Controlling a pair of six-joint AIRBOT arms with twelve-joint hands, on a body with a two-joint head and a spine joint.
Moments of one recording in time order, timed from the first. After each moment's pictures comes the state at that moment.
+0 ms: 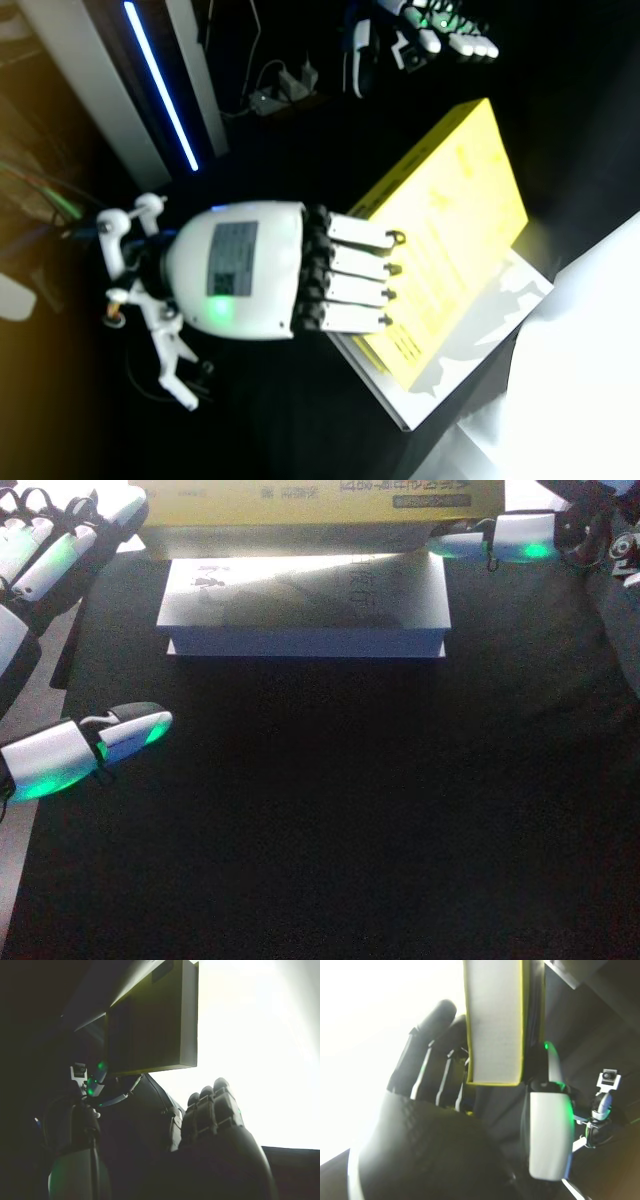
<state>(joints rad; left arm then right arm) 0.98 -0.80 0.77 -0.34 -1.48 1.39 -0.43 -1.27 1.64 -0.30 0.78 -0.40</state>
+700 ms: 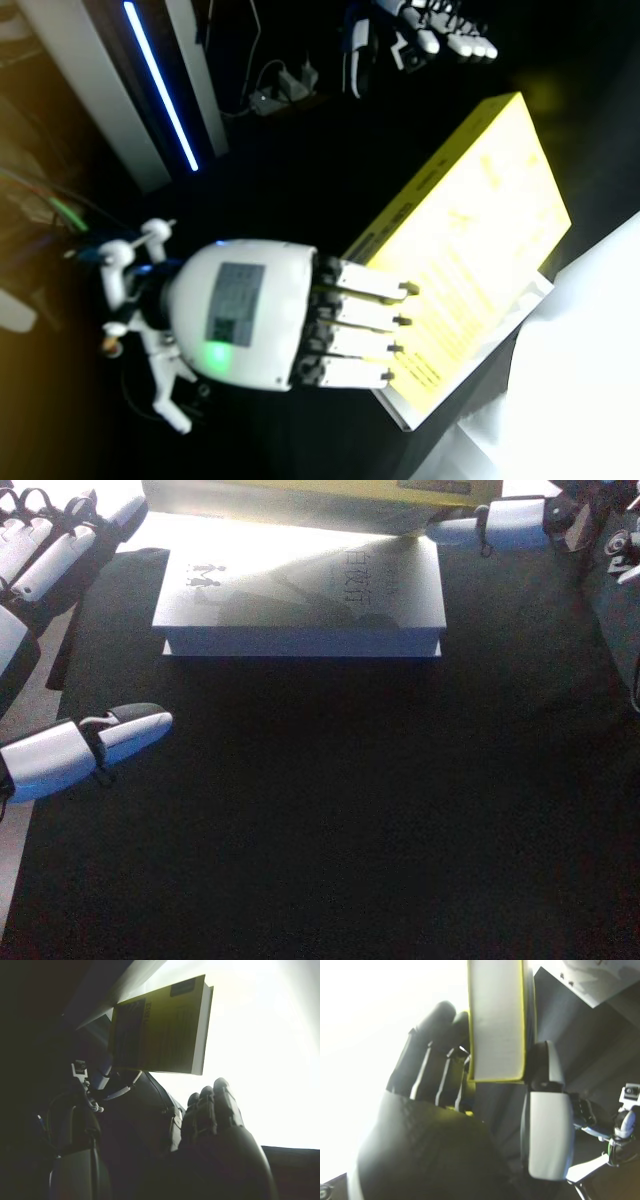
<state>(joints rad) 0.98 -0.80 0.77 -0.35 -1.48 1.39 -0.41 -1.32 1.70 -0.24 0.73 -0.41</state>
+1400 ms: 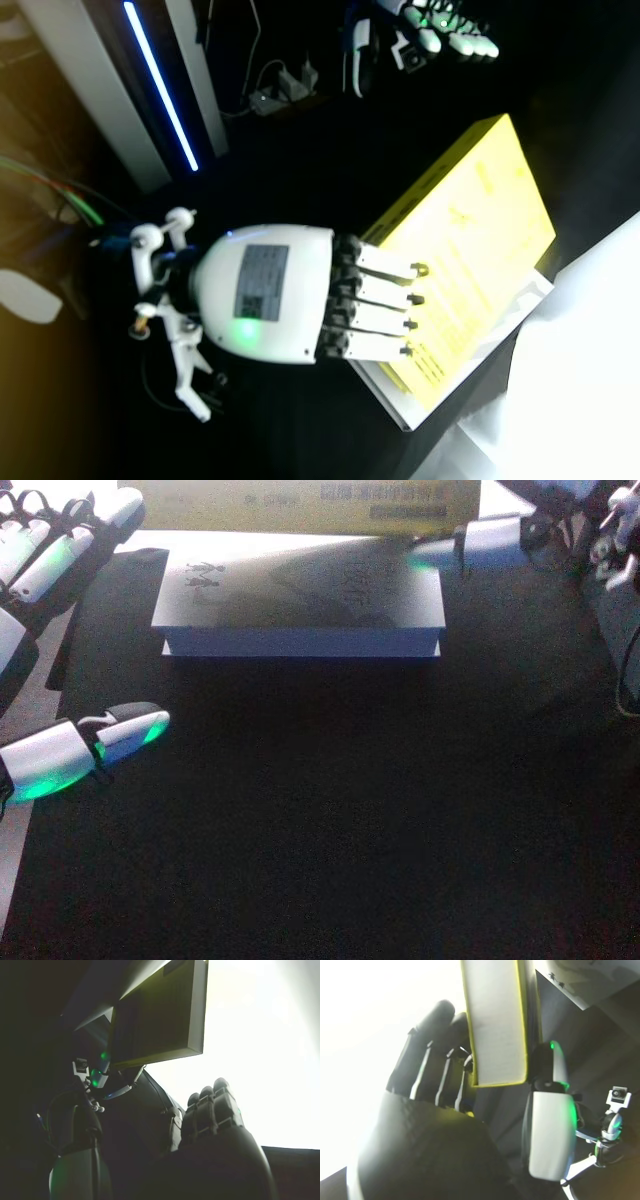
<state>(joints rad) 0.98 -0.80 0.77 -0.35 -1.49 1.39 -0.41 -1.34 1.68 -0.32 0.66 -0.42</state>
